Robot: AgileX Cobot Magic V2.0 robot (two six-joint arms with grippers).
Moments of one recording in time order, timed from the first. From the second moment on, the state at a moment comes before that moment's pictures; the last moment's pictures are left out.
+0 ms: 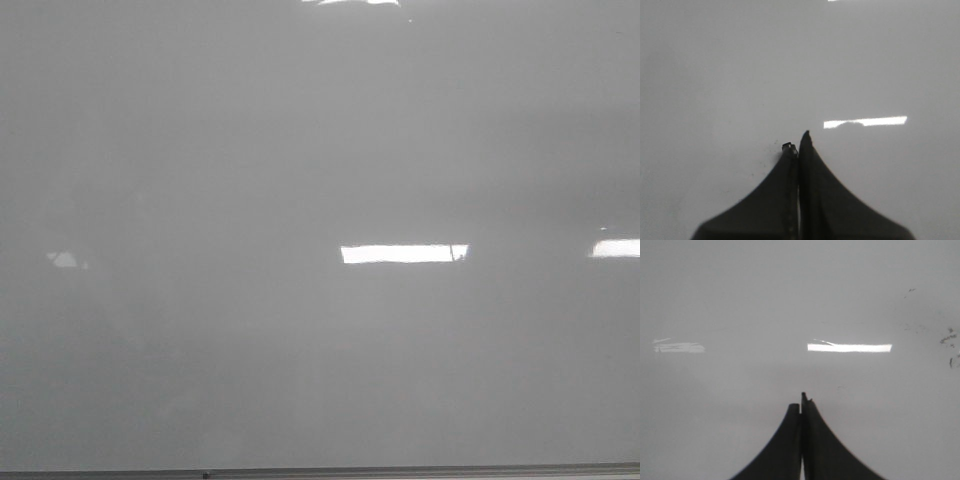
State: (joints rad) left arm 0.01 0.29 -0.40 -0.05 0.28 0.09; right arm 0.01 0.25 -0.44 0.22 0.38 -0.13
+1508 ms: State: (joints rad) left arm 0.01 1.29 -0.53 -0.33 -0.01 0.09; right arm 0.01 0.30 -0.45 0.23 0.38 -0.13
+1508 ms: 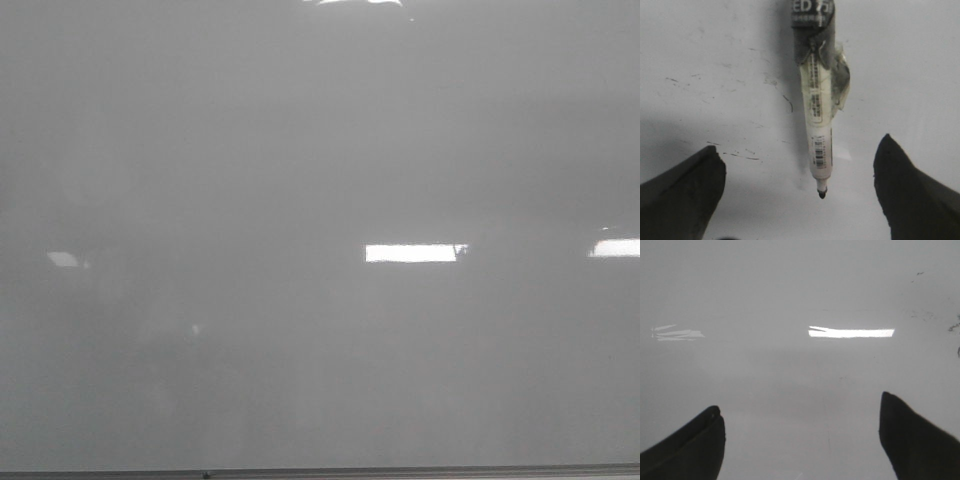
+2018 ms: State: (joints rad) left arm 0.01 1.43 -0.58 -0.31 -0.08 0.09; right arm 0.01 0.30 -0.45 0.23 0.38 -0.13
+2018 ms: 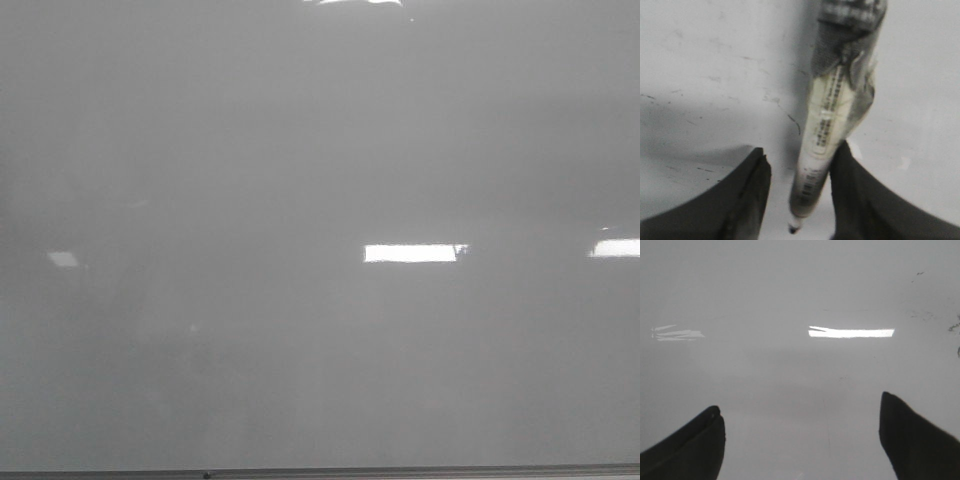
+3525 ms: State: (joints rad) left arm -0.88 1.30 -0.94 0.08 0.84 0.64; right arm 0.71 1.22 -0.97 0.58 0.77 -0.85
